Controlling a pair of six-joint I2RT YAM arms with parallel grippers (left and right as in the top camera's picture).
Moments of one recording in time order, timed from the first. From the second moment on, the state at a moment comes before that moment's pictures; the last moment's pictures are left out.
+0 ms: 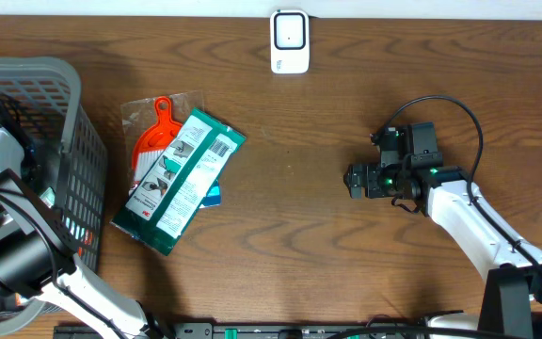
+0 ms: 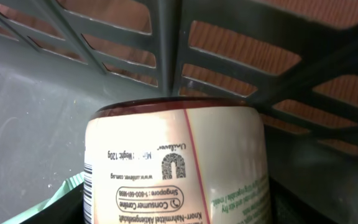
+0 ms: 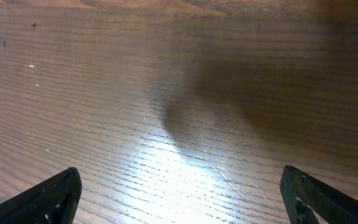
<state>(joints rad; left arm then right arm) 0.61 2.03 1.42 -0.63 -0.44 -1.17 0.16 1.52 0.81 -0.42 -0.24 0.12</state>
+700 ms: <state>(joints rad) 0.61 1.86 1.41 -0.64 -0.31 -1.06 0.16 1.52 0.81 -0.41 -0.23 0.12</state>
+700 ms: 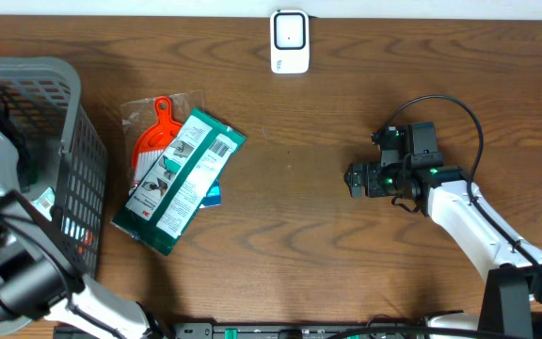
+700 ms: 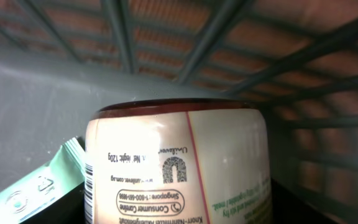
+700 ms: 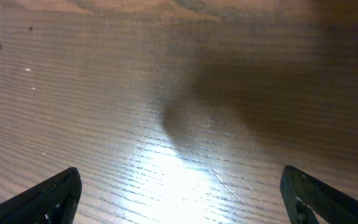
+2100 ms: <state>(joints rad) 0.08 1.14 1.41 -0.30 0.10 -0.70 0.16 1.52 0.81 -0.38 -0.21 0.10</state>
